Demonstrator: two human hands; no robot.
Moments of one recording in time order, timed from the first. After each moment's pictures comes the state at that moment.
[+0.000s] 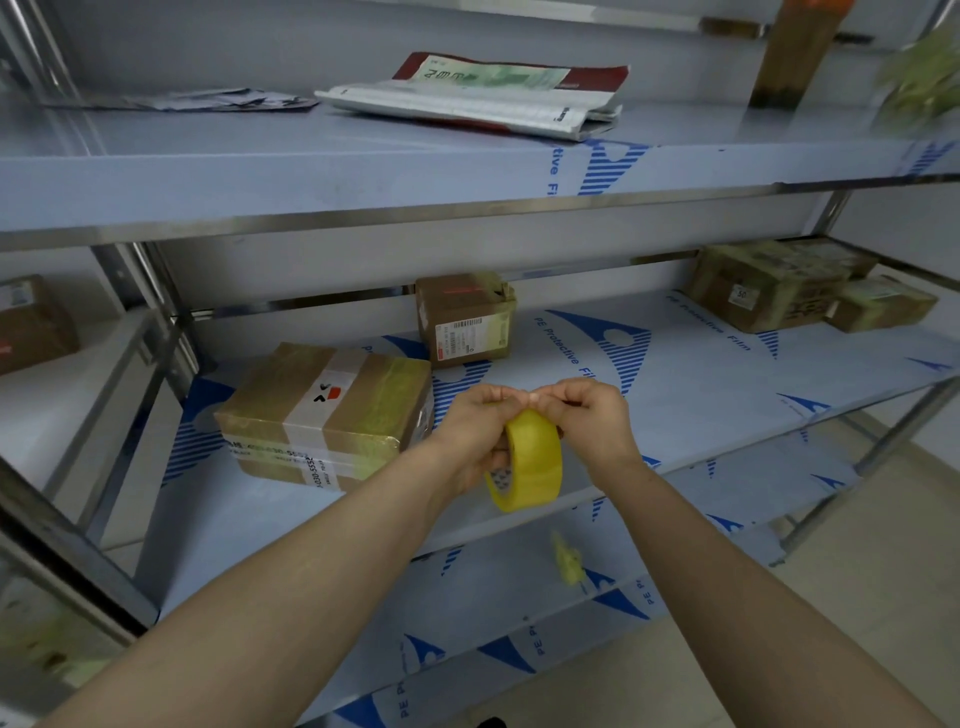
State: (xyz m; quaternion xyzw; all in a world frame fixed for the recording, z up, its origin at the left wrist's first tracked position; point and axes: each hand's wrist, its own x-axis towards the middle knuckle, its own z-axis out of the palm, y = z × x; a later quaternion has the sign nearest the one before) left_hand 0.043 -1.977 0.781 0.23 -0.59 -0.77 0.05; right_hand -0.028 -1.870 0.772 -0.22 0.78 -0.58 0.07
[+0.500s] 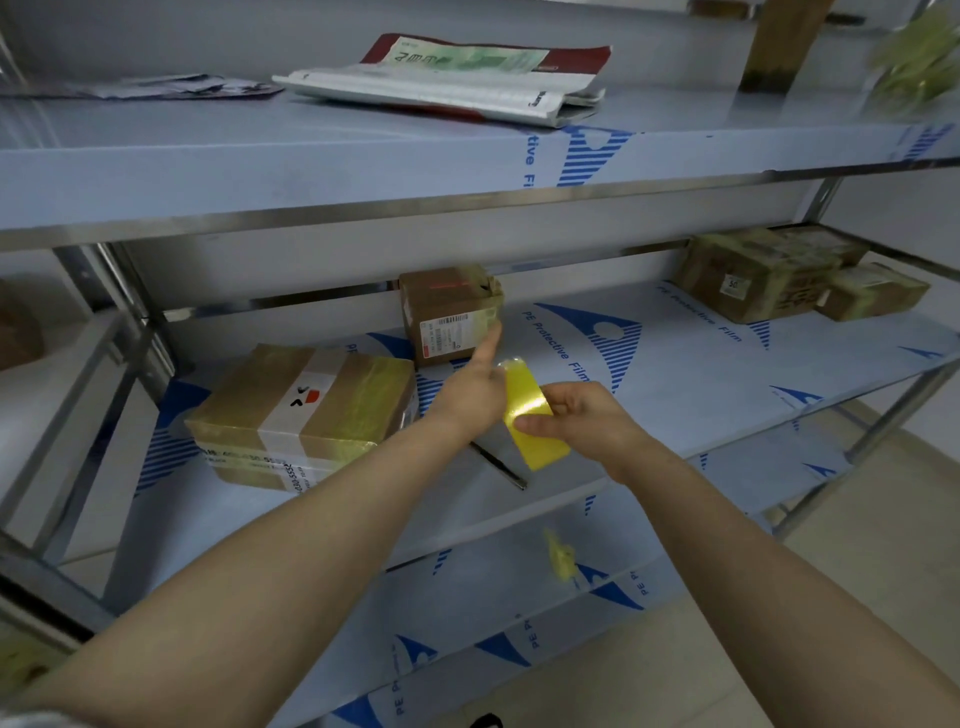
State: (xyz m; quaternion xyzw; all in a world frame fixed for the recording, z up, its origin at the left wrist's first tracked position) left_hand 0.005 -1.992 0.788 0.23 -0.85 -0.47 0.07; right_hand -0.052 -1.854 0.779 -0.25 0.76 -0.54 0.26
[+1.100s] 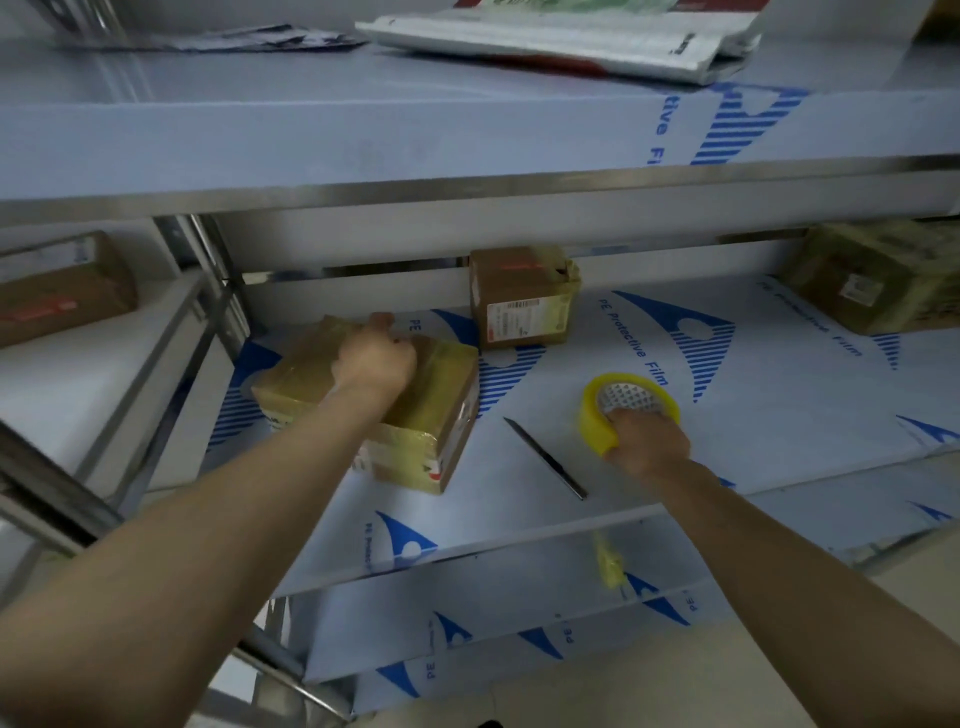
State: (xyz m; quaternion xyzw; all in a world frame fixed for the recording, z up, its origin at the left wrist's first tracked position) left_hand 0.043 -2.120 0.775 0.45 -0.82 -0.29 0.19; right_hand -0.115 -1.889 0.706 -0.28 0.95 0.04 0.11
